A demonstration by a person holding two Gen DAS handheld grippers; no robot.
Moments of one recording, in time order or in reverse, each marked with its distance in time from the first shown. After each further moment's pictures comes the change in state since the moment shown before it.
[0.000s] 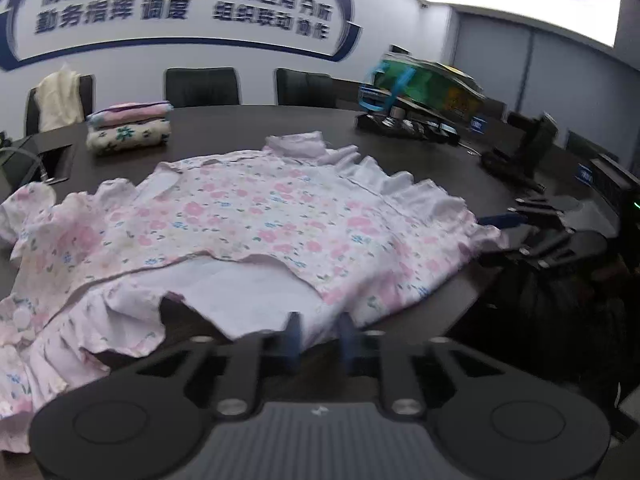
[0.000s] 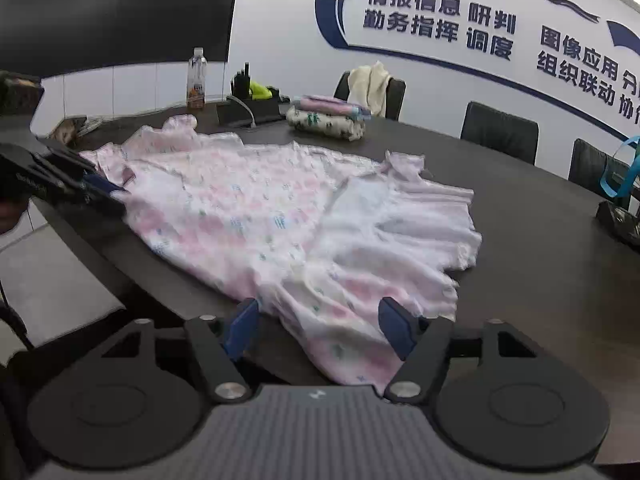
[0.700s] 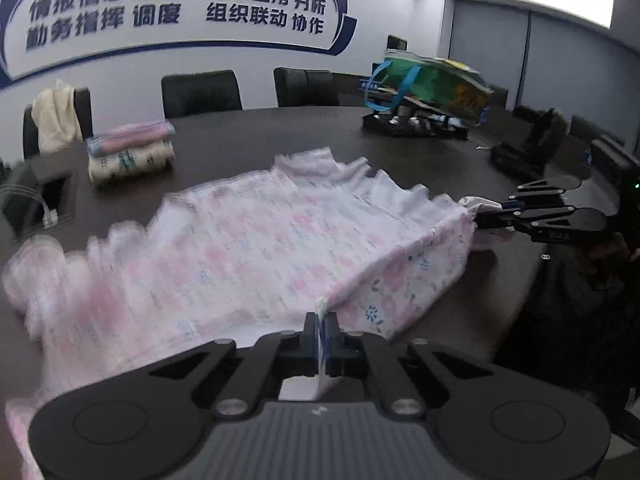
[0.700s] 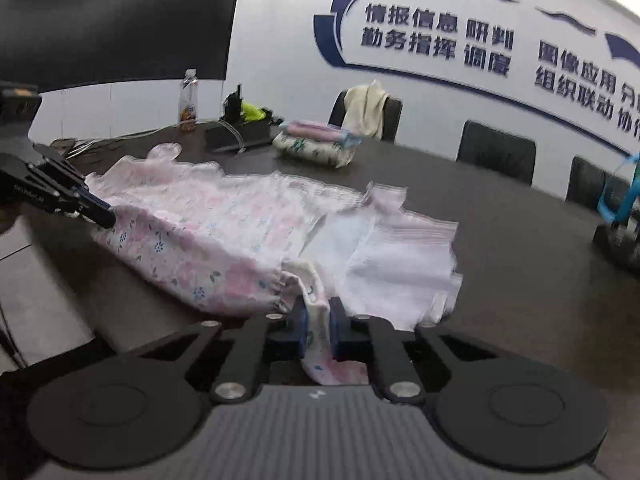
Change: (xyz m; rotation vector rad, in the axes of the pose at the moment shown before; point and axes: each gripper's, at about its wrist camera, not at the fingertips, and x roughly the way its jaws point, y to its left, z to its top) left arm 0.016 0.027 0.074 0.069 0.032 0.066; right arm 0.020 -0.031 0.042 -0.035 -0.075 -0.009
